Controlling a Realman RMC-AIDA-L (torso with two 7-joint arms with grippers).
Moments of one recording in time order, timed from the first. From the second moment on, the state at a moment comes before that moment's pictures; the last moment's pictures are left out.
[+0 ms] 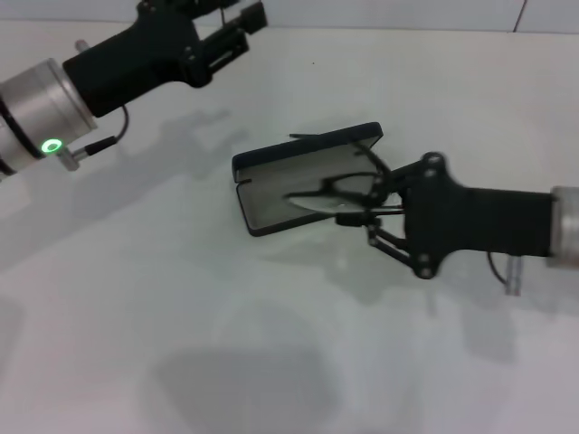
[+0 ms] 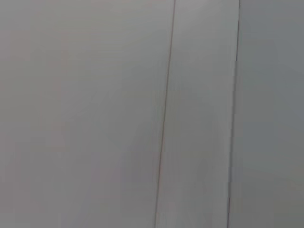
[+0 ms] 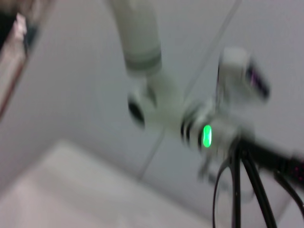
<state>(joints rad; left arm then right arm) -0.79 -2.04 2.85 -0.32 -0.74 1.66 -0.94 0.40 2.02 -1.53 -0.80 -1.21 -1.40 0.57</state>
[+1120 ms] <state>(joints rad) -0.90 -2.09 2.85 -0.25 -0.46 1.79 -0.84 0.57 2.02 -1.42 -0.50 -1.17 -1.64 0.66</state>
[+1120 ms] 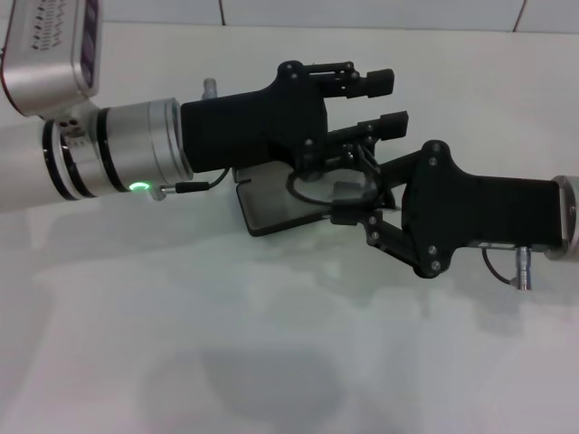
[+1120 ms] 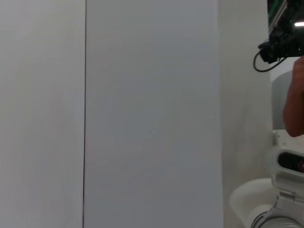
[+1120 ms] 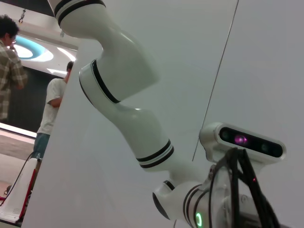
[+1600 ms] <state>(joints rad) -0.81 -2.08 2.84 -0.27 -0.72 1.71 -0.83 0.48 2.02 -1.42 -0.63 -1.30 -1.45 0.64</state>
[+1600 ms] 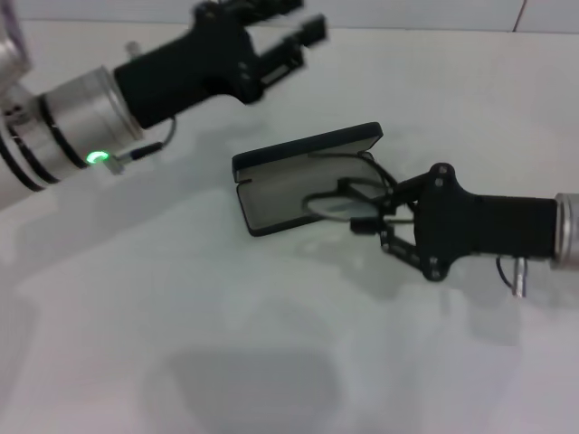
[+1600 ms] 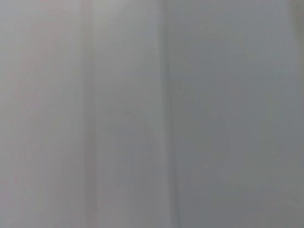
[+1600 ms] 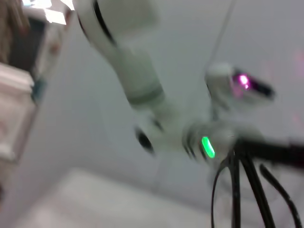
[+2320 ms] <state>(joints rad) -0.77 -2.07 2.84 -0.28 -0.81 1.66 -0.83 0.42 2.03 -2.05 -1.00 -1.31 -0.34 0.64</state>
